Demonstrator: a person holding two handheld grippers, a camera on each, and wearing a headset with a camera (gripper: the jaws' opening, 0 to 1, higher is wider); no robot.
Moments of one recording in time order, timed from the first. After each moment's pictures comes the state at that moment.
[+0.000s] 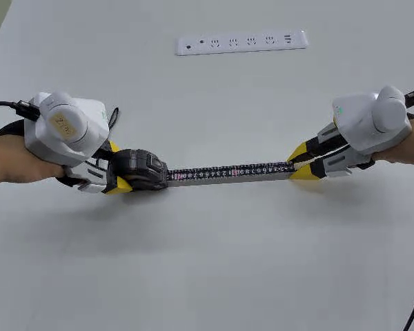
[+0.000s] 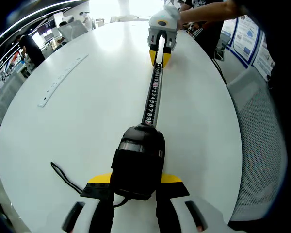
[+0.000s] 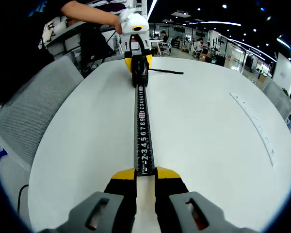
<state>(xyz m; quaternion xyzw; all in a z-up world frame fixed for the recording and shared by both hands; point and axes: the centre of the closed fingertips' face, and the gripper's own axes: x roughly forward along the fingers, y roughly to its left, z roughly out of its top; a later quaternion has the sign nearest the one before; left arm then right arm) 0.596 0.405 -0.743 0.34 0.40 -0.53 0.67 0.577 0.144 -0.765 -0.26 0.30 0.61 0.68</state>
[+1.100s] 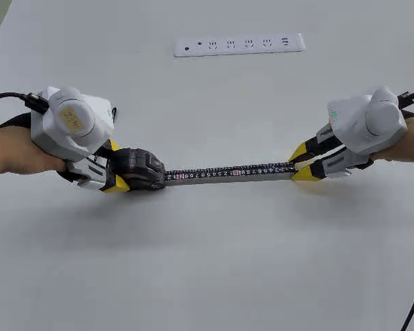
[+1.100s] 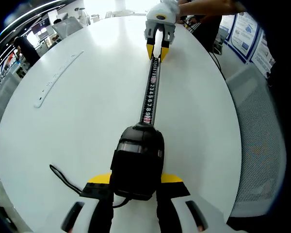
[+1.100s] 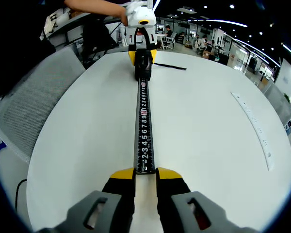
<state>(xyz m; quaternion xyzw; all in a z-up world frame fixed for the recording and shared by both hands) 0.595 0.403 -0.744 0.36 0.41 -0.53 0.64 0.575 0.139 -0.767 -0.30 0.31 0.61 0.67</state>
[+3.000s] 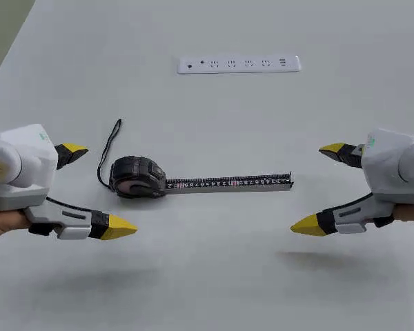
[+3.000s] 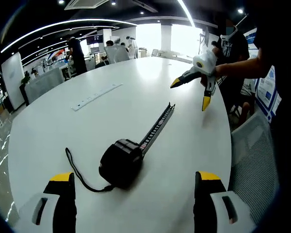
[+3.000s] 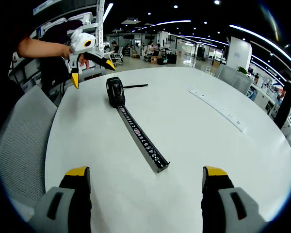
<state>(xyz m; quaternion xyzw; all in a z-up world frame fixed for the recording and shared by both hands) 0.553 0.412 -0.684 0.18 0.32 -0.44 0.82 0.538 0.132 -0.715 -0.19 0.30 0.44 0.82</state>
